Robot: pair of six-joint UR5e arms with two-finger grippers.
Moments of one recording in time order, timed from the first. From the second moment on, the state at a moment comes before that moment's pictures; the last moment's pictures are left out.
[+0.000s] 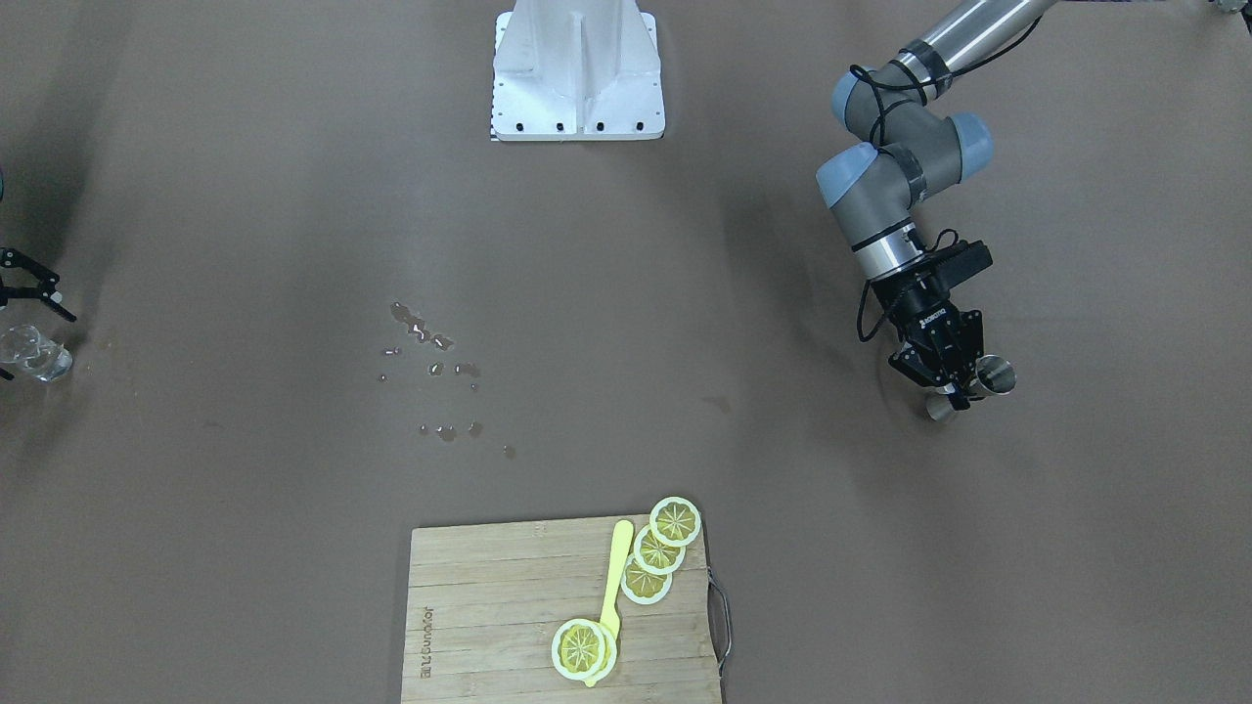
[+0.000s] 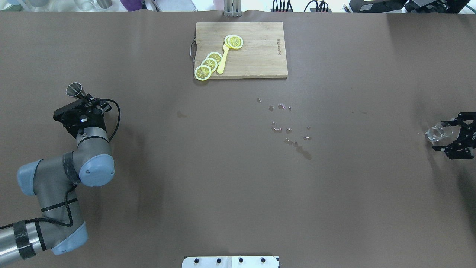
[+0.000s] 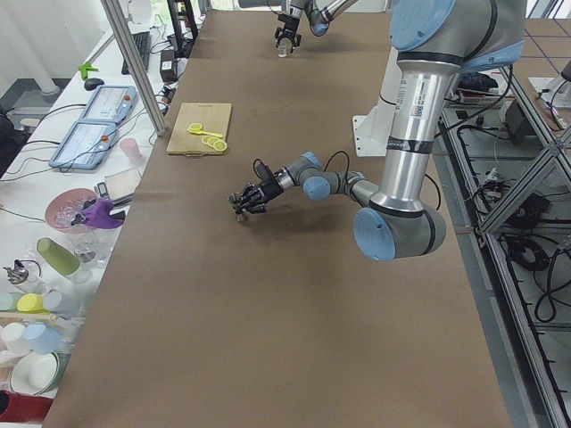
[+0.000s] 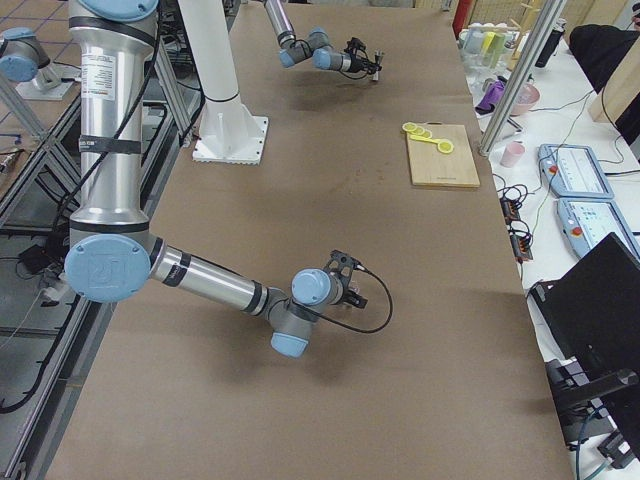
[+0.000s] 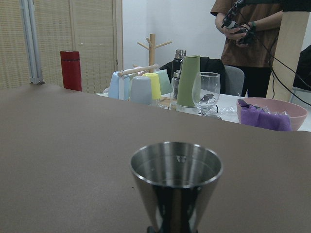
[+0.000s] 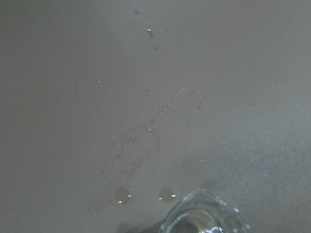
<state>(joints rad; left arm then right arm) -0.45 -1.79 -1.58 -1.85 -0.67 -1.85 1.09 -1.64 1.16 0.02 2.26 0.00</state>
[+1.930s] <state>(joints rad) -0.45 -1.72 -1.69 -1.84 -0.65 -1.76 1.26 -1.83 1.39 -0.44 2.48 0.05</state>
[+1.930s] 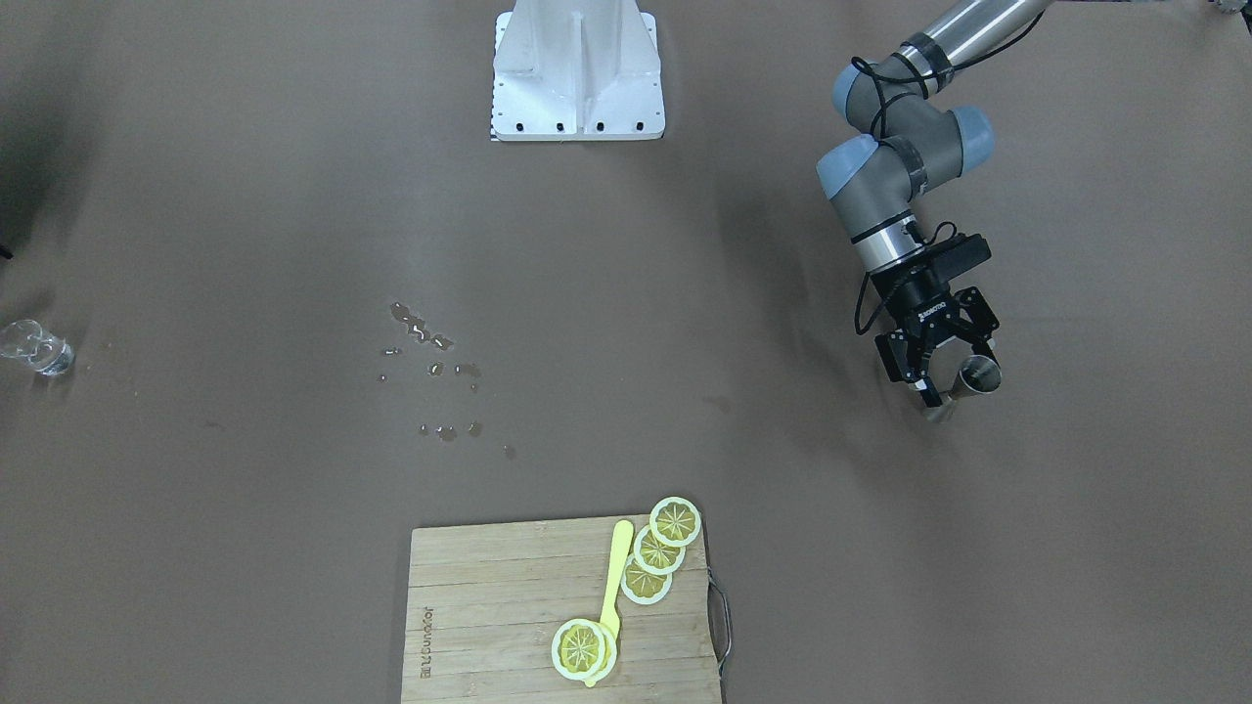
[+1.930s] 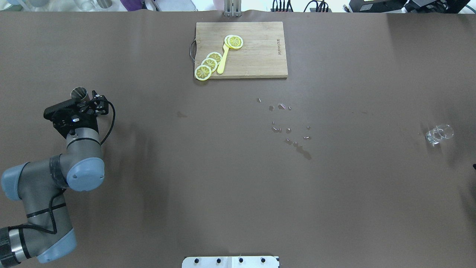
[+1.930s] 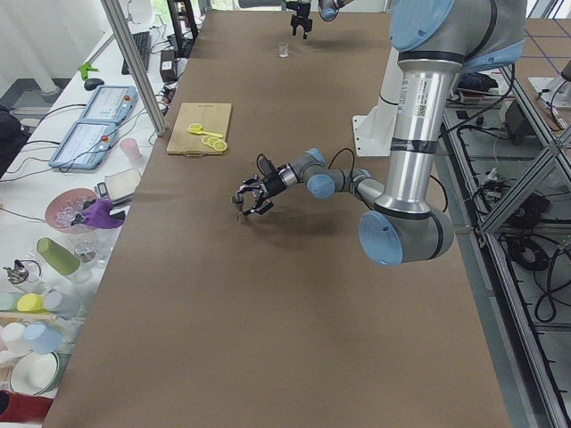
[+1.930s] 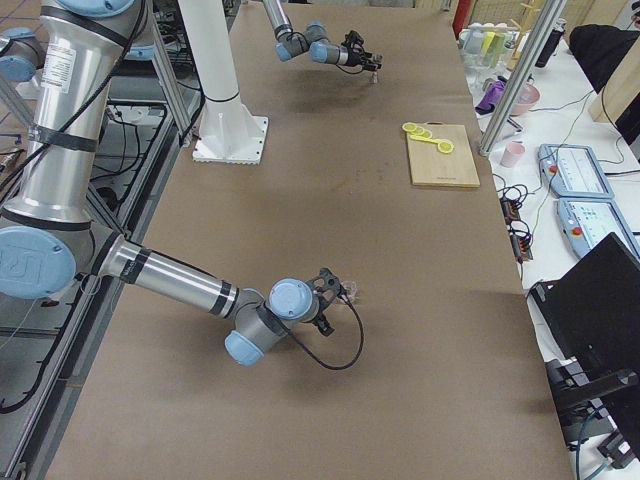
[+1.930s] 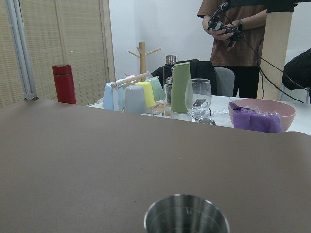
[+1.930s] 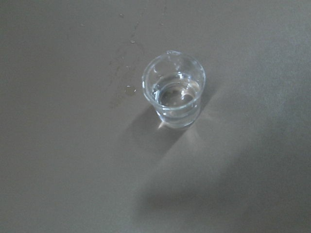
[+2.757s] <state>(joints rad) -0.47 -1.65 -1.88 -1.84 -0.67 -1.57 1.37 -1.84 1.71 -1.27 2.36 0.04</state>
